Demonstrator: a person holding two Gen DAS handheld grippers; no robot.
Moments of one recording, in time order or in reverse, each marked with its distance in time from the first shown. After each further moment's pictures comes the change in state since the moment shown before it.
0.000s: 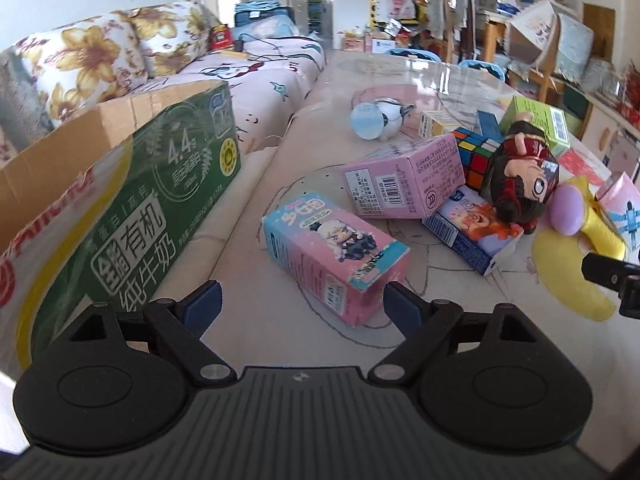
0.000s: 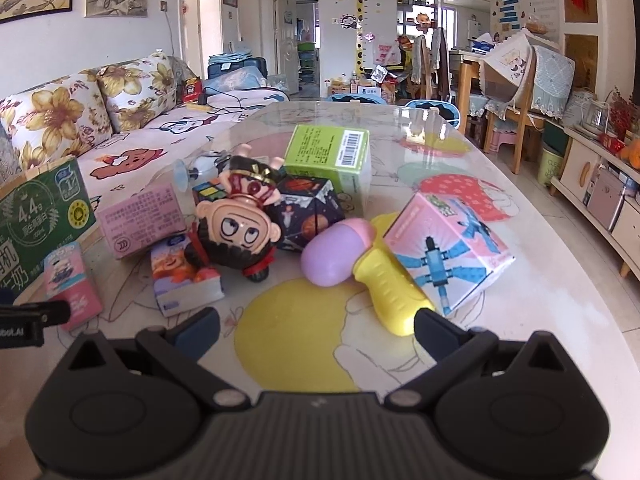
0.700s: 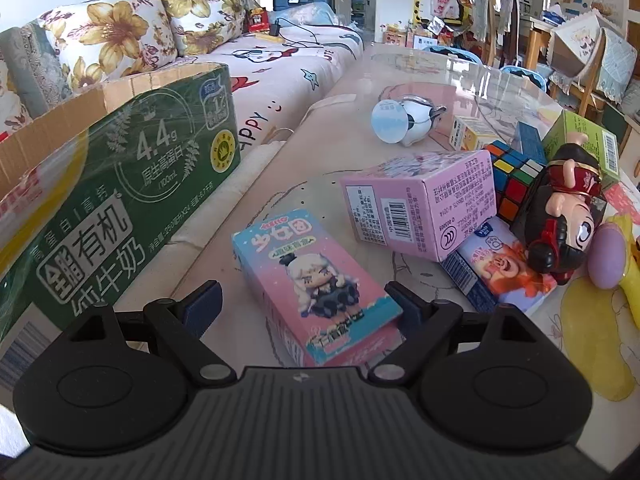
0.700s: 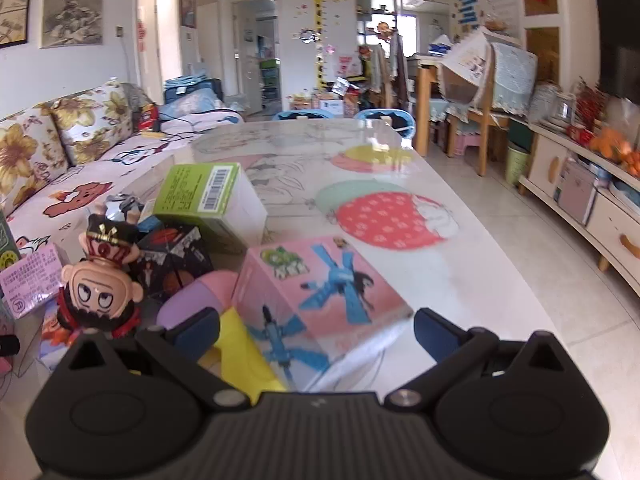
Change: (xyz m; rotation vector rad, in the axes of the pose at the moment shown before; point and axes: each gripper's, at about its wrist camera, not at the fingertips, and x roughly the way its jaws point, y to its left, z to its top) left arm 0.029 -0.003 0.019 -0.069 0.056 0.088; right arm 0.038 -0.082 0.030 0.026 -0.062 -0.050
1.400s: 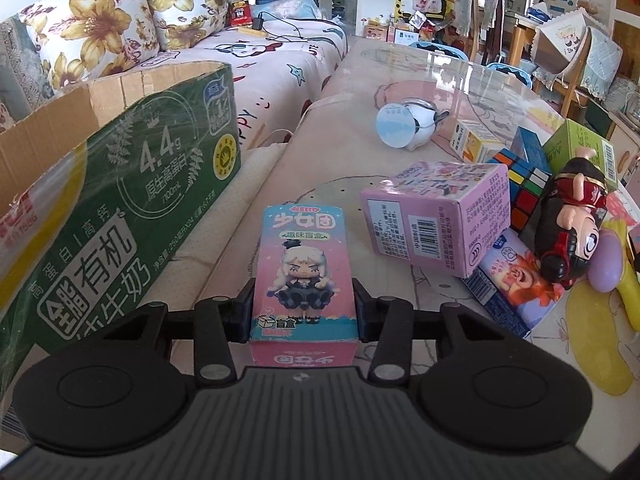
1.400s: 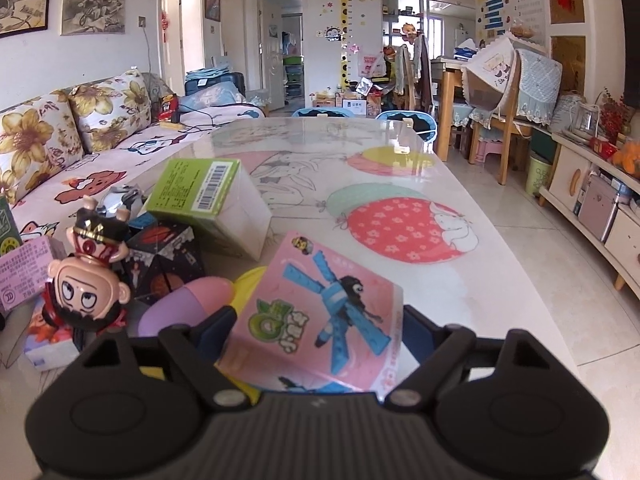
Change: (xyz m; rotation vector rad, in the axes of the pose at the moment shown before) left arm 0.003 0.022 0.018 0.001 0.029 -0.065; right arm 0.008 -0.004 0.000 -0.031 0.011 0.023
